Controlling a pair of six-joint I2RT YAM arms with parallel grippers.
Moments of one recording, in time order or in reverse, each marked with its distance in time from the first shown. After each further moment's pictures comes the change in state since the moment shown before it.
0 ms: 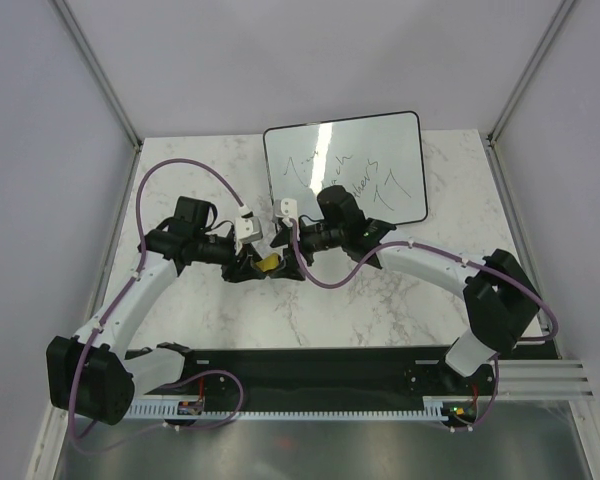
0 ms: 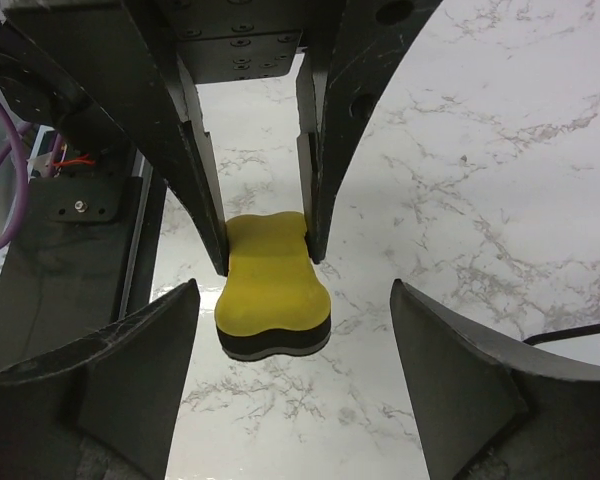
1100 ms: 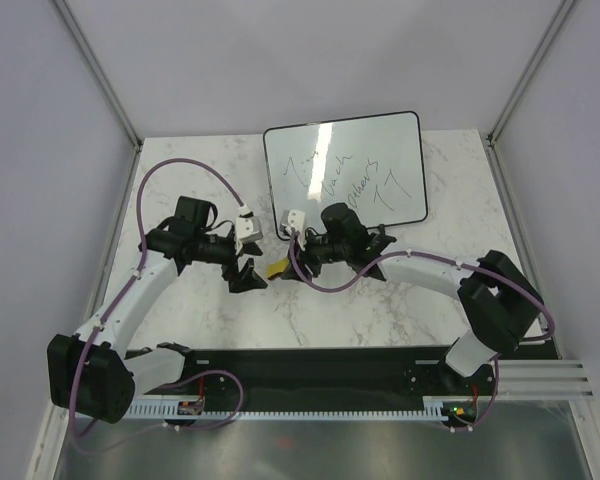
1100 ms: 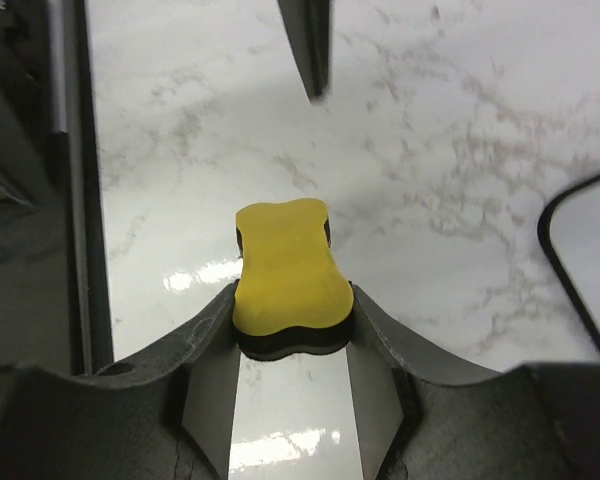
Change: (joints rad) left arm 0.000 0.008 0.000 0.001 0.005 0.008; right arm 0.005 -0.003 -0.119 0.042 0.149 0.075
